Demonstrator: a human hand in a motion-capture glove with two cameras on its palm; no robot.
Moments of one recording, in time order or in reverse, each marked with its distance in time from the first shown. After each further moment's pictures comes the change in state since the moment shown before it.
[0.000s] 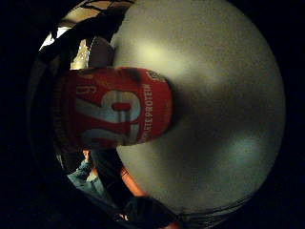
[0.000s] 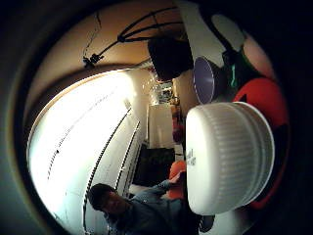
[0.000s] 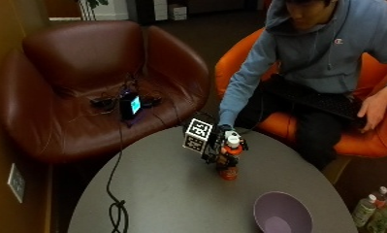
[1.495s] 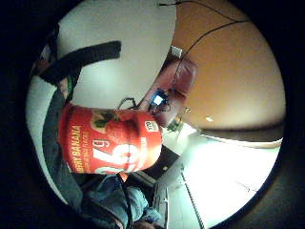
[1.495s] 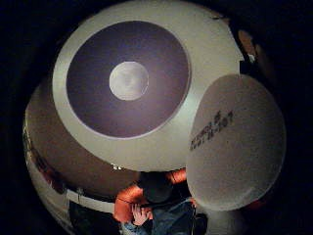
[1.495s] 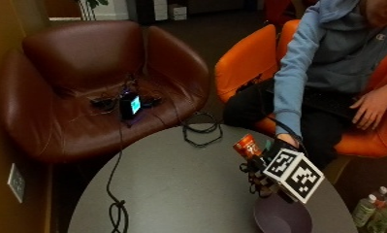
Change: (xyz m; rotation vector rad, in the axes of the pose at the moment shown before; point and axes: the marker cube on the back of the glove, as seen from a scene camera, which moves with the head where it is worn) arm -0.159 -0.147 0.139 -0.388 1.866 0.771
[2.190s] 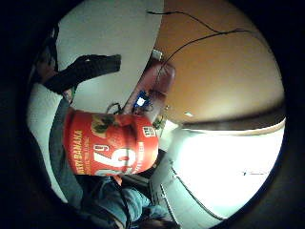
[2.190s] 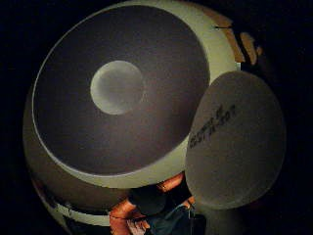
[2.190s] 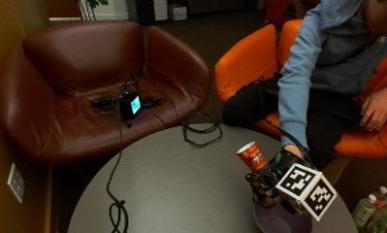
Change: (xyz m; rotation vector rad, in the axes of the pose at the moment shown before) arm -0.031 -0.015 -0.006 0.062 0.197 0.072
